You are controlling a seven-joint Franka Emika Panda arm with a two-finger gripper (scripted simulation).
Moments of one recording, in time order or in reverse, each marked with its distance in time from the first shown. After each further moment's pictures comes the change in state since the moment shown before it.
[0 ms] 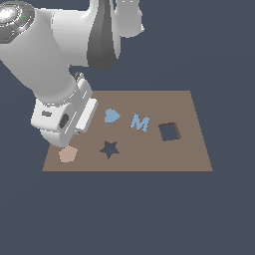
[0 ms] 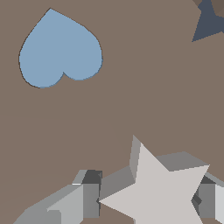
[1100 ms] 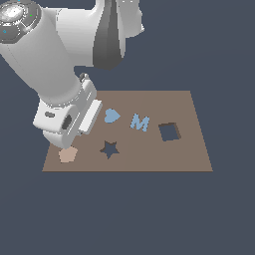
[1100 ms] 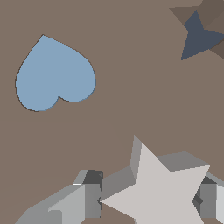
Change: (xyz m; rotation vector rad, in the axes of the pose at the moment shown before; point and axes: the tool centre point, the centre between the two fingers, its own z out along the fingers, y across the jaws) arm 0.013 0.002 -0.003 0.001 0.000 0.047
